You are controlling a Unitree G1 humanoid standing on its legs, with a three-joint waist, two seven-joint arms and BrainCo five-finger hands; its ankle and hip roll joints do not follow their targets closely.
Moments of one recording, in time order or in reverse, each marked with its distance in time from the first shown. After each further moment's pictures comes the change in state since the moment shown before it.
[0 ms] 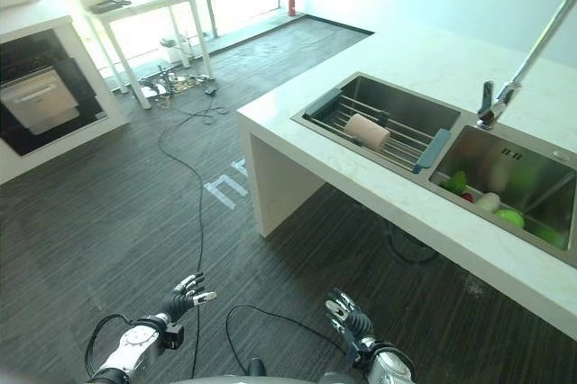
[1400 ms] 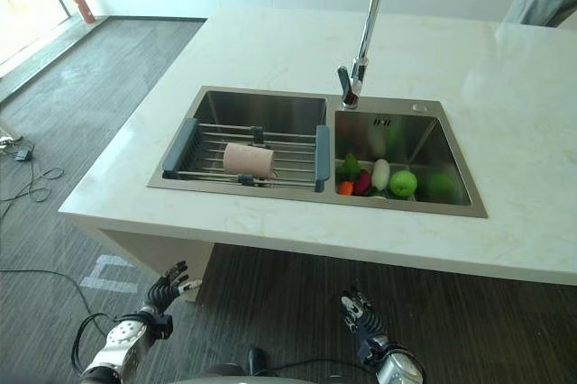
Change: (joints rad) left arm 0.032 0.024 0.090 -0.035 -0.047 0.018 0.049; right arm 0.000 -0.014 -0.109 0.011 0.028 0.022 0.015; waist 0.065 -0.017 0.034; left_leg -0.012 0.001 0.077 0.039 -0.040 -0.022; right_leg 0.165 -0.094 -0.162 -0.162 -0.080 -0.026
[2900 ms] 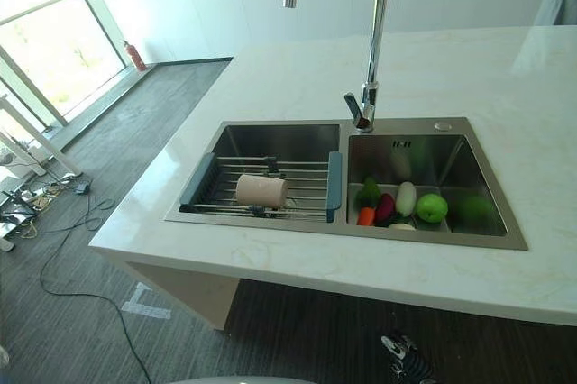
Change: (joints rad) left arm 0.054 0.336 0.692 -0.326 -0.455 -0.116 0.334; right arm 0.120 -0.138 -0.036 0.058 -0.028 -0.002 -0.014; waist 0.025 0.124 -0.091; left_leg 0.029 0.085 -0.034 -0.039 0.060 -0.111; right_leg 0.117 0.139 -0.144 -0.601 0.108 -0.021
